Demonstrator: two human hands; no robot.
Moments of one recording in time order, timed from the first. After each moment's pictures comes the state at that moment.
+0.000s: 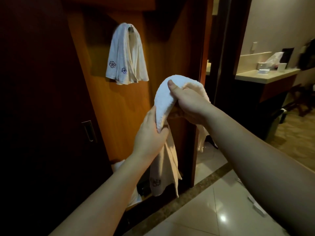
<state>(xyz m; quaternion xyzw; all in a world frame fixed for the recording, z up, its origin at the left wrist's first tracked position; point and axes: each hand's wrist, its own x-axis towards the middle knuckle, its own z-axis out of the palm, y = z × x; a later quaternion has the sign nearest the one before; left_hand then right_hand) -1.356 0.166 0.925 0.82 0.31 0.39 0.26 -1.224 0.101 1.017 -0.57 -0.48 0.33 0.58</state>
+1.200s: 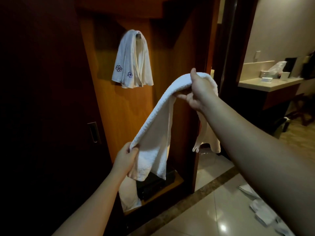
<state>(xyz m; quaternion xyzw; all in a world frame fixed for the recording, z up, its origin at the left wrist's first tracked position) -1.418 0.241 0.829 0.71 0.39 0.39 0.44 -1.197 0.143 1.047 -0.42 -0.18 0.35 0.82</state>
